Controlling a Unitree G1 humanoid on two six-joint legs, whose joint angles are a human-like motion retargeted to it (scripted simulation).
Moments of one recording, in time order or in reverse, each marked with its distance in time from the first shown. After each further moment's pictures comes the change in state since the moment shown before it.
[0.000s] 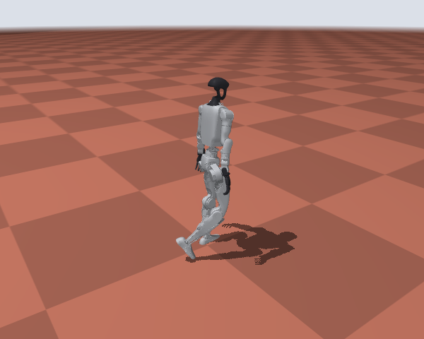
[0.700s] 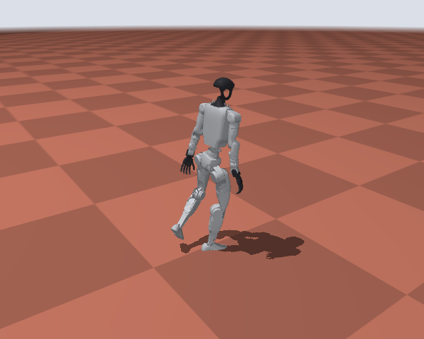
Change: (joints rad) left arm 0.180 -0.099 0.212 0.128 0.015 0.090 0.015; right arm -0.062 0.032 -0.082 -0.122 0.182 -0.079 -0.036; waist -0.078 -0.173 0.026; left_leg 0.088 -0.092 0.067 0.692 0.225 -0.190; right_leg -0.043 -0.122 -0.077 -0.680 -0.202 -0.210
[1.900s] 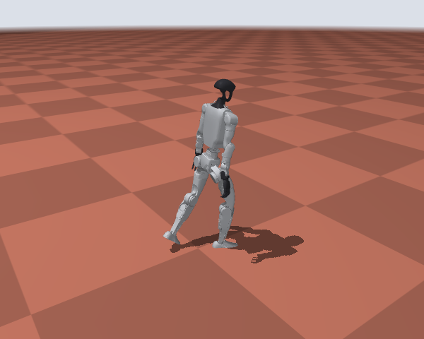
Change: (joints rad) left arm -0.072 -0.008 -0.088 -0.139 0.046 -0.113 0.000; right arm 0.042 -0.013 -0.035 0.149 0.029 0.089 -0.057; waist -0.073 0.112 -0.017; left_leg 0.270 -0.078 -0.111 -0.535 0.028 0.055; right_leg -0.232 0.020 0.020 0.169 0.021 -0.026
